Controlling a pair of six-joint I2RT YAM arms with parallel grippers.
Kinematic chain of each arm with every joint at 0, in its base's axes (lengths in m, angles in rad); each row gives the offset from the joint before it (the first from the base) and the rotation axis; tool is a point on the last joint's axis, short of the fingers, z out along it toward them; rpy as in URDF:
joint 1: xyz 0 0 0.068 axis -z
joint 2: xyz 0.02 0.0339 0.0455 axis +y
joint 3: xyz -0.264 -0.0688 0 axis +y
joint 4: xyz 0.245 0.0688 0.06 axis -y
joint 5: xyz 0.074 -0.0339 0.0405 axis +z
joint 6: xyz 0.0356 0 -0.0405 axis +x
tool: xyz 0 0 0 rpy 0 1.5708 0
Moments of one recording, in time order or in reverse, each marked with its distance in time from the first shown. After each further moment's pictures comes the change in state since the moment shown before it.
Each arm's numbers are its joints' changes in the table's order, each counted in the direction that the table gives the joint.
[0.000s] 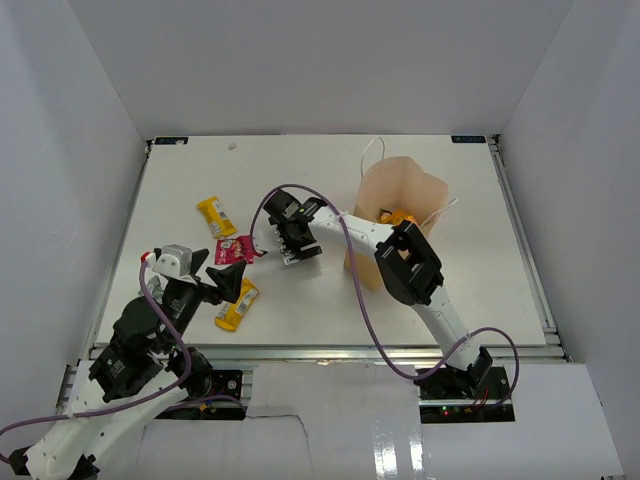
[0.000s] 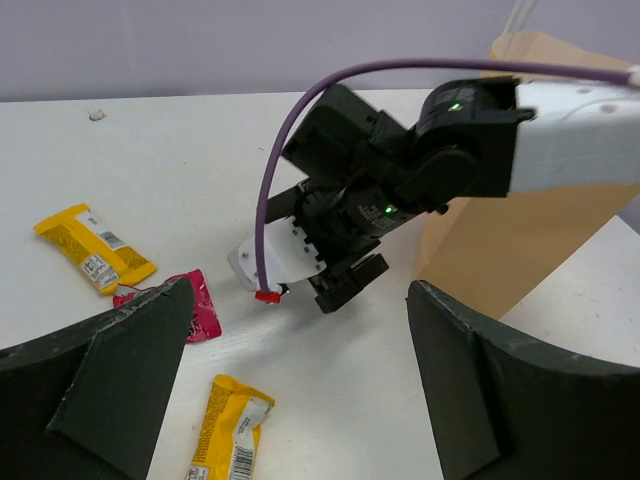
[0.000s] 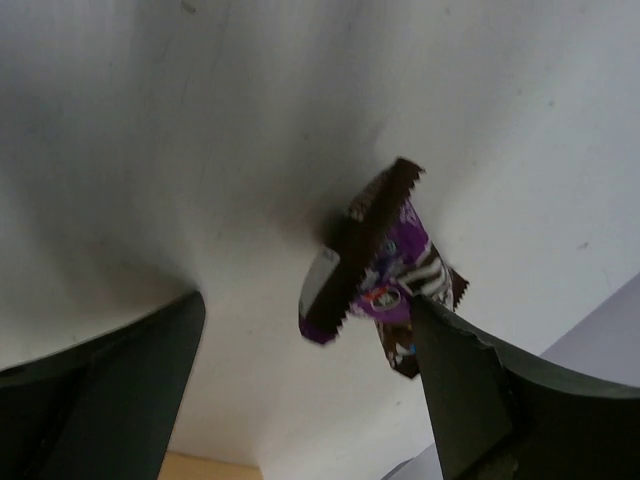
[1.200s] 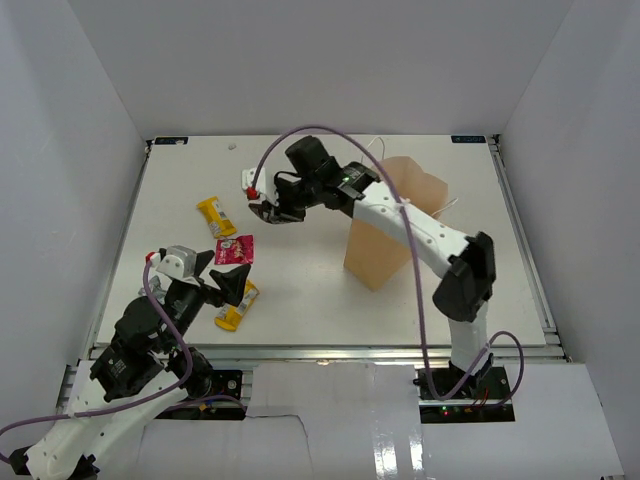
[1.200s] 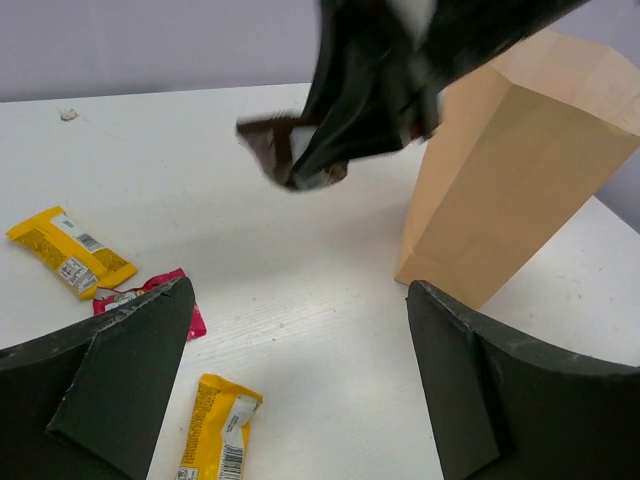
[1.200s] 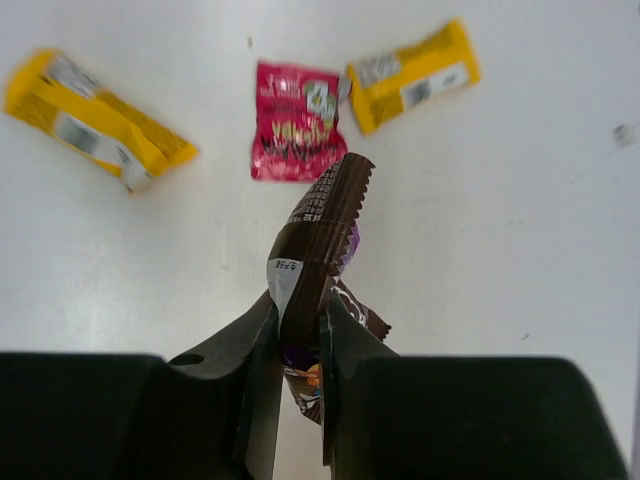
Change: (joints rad) left arm 0.000 0.000 0.008 0.002 -0.056 0.000; right arm 0.042 -0.261 -0.050 0.070 0.592 0.374
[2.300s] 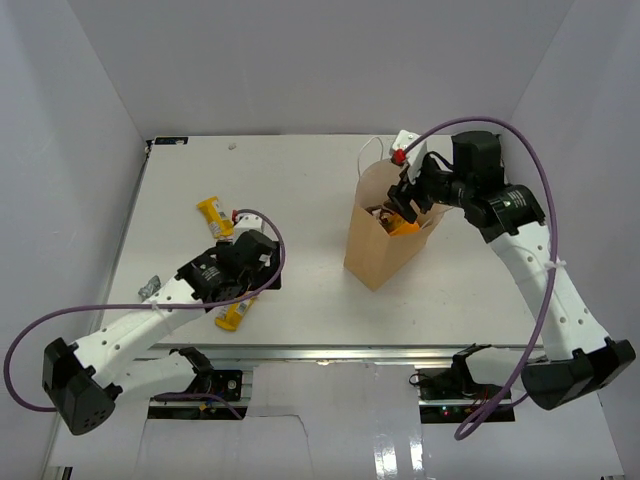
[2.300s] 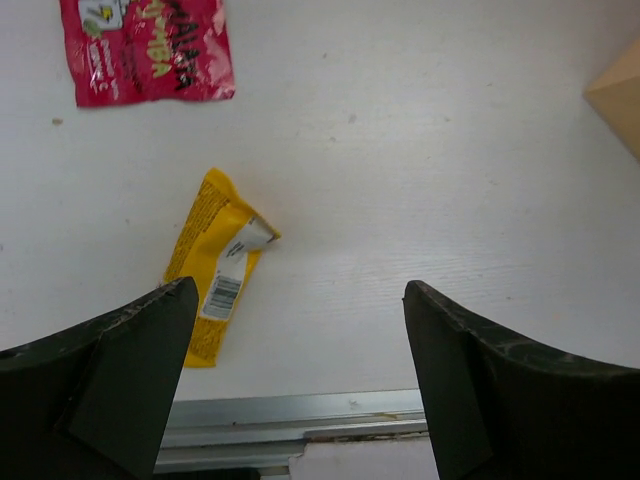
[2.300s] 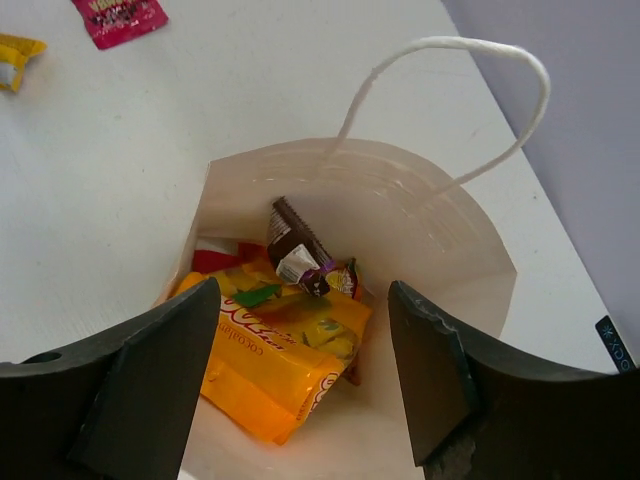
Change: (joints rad) left arm 0.000 0.813 -0.280 -0.387 0.097 -0.412; right arm 0.493 -0.770 0.508 -0.034 0.045 0.158
